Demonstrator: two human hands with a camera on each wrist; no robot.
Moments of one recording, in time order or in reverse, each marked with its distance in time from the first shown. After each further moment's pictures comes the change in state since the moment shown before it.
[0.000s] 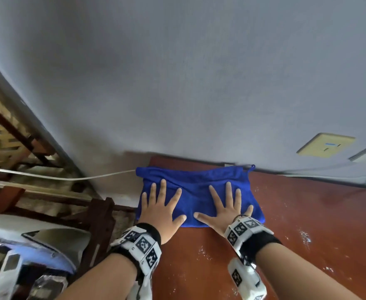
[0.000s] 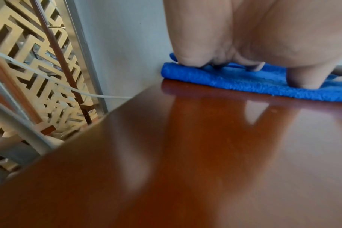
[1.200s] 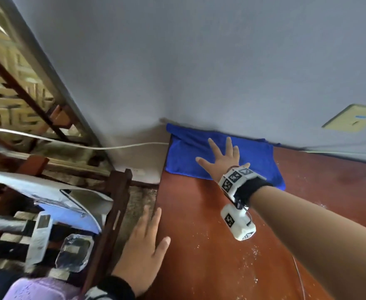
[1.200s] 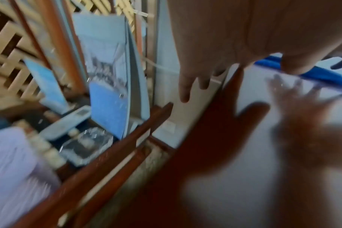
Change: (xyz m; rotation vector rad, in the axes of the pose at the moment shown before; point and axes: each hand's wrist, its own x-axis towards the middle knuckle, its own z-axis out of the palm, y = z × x) left_hand -0.144 -0.053 0.070 -0.634 0.040 -0.088; right_hand 0.002 -0.071 -0.019 0.142 0.194 -0.062
